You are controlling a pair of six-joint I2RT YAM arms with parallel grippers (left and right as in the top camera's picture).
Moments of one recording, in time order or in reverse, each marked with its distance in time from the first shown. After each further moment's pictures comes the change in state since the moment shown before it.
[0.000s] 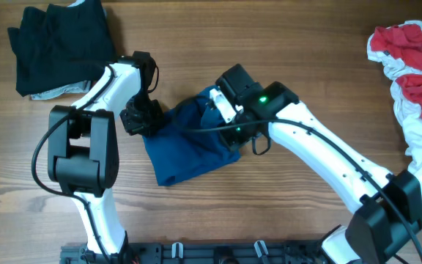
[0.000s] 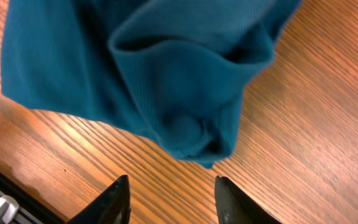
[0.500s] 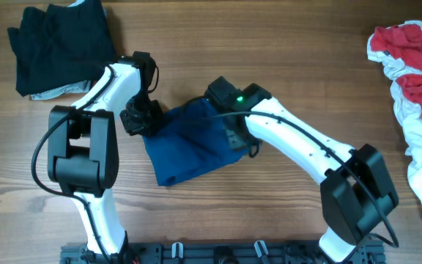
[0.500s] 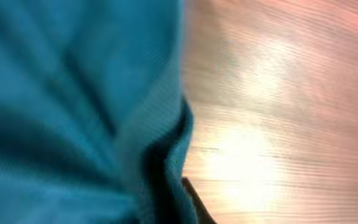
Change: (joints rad) left arm 0.000 -0.002 -0.003 -0.005 -0.001 0.000; right arm 0.019 0.156 0.000 -0.126 0.377 0.440
